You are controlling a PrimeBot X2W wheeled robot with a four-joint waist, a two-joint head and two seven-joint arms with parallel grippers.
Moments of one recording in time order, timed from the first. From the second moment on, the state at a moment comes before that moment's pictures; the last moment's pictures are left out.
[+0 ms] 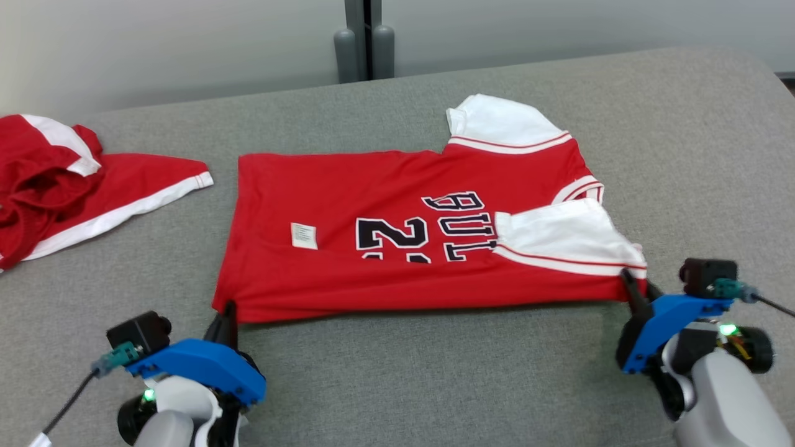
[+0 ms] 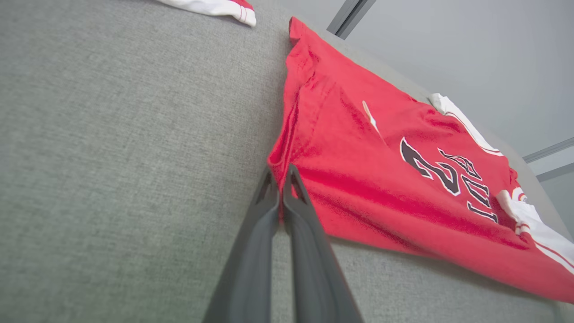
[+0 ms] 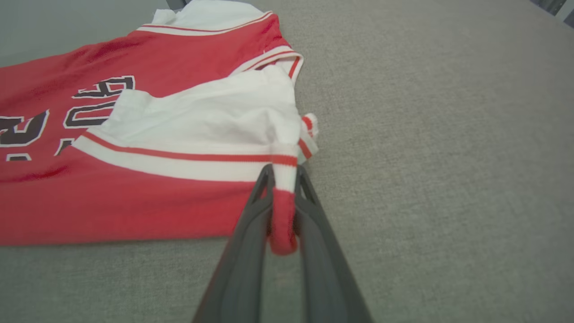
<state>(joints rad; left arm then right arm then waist) -0.24 0.15 -0.18 0.48 -0.72 0.05 0.03 -0.43 -0.06 -0.13 0.72 0.15 0.13 0.03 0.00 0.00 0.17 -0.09</state>
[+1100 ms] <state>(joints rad) -0.01 0.26 -0.24 0.14 -0.65 0.14 0.14 -0.04 -0.06 -0.24 0.23 0.12 0.13 0.13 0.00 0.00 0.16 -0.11</state>
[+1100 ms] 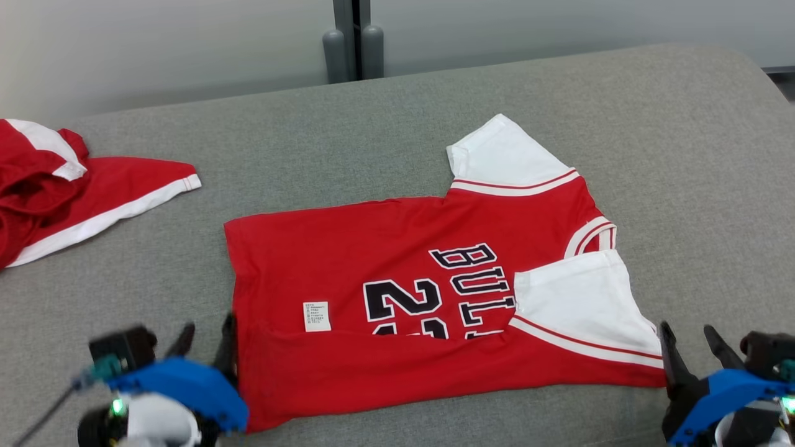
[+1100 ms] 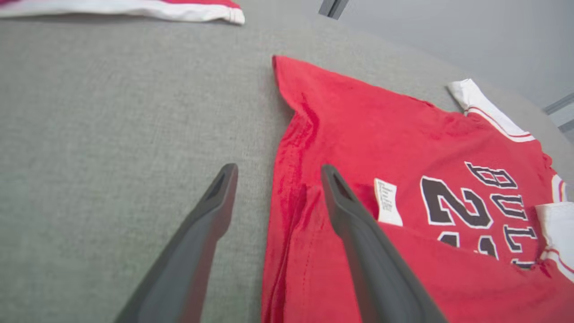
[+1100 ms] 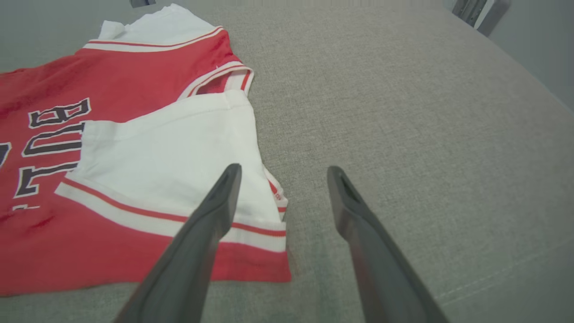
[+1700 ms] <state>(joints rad) -0.55 0.39 -0.33 0.46 -0.54 0.06 0.37 -0.23 -0.09 -0.06 0.17 0.13 0.13 0.14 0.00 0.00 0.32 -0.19</state>
